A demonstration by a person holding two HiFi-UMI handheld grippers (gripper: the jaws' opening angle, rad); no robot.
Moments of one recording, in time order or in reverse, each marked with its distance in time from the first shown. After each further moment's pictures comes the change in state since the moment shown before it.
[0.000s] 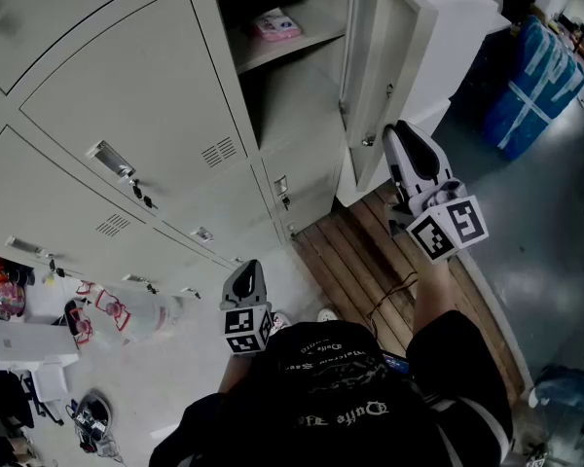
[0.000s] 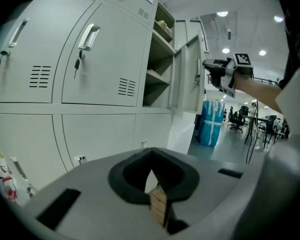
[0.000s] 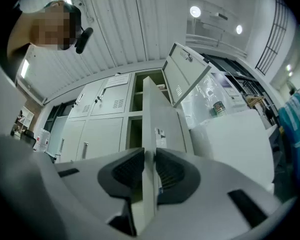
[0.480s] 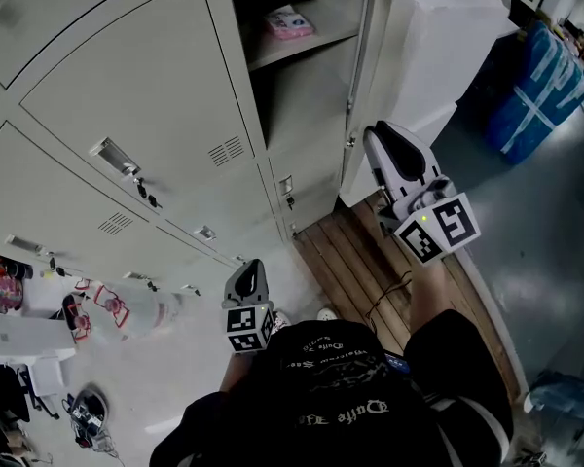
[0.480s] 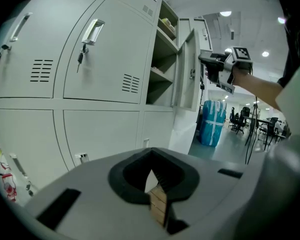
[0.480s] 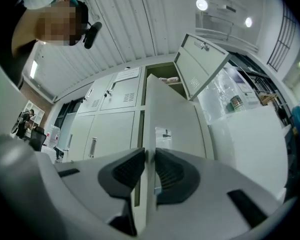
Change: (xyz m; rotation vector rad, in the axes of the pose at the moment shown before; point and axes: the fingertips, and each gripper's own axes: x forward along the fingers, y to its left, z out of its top) left arm 0.008 0.011 -0.004 -0.020 0.013 0.010; right arm 0.034 0.039 -0.012 -0.036 0.041 0.112
